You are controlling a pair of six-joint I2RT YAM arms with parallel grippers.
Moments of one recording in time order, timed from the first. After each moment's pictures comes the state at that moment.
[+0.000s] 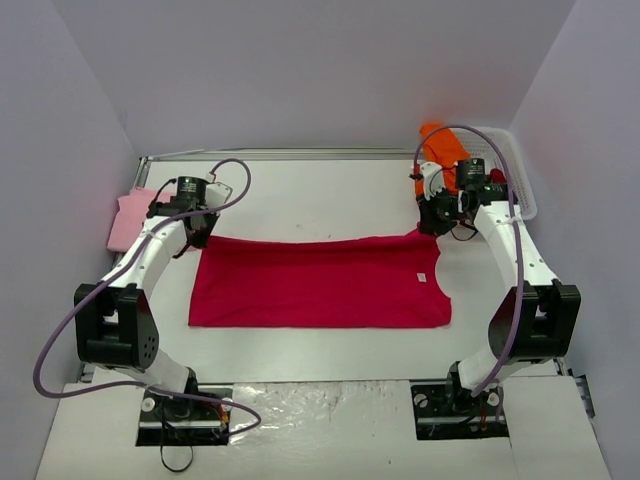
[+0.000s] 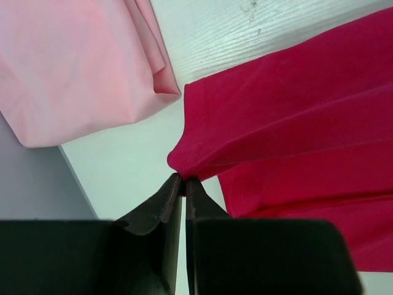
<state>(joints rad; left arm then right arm) -0.11 1.54 1.23 -0.68 -0.14 0.36 0.02 1.56 1.36 -0.81 -0.42 -0.52</state>
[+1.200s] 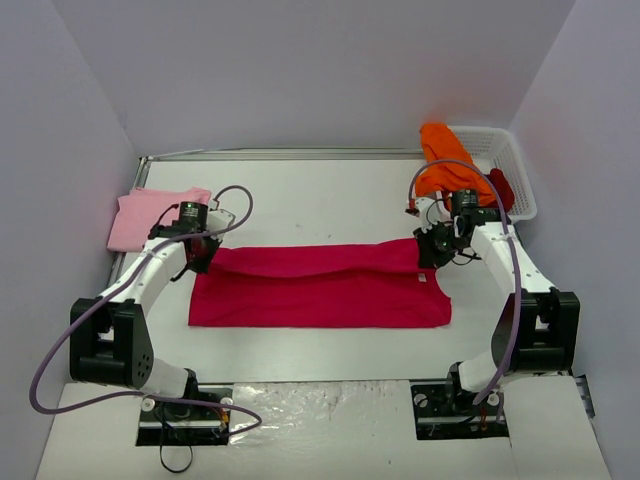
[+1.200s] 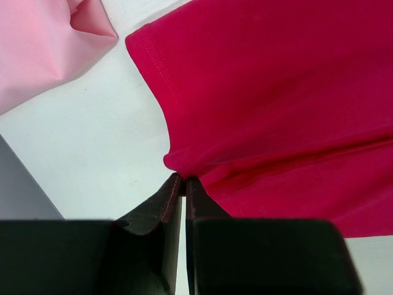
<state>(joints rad) -0.12 1.43 1.01 -0.67 -0.08 0.36 0.01 1.48 1.10 -0.83 -0.44 -0.58</state>
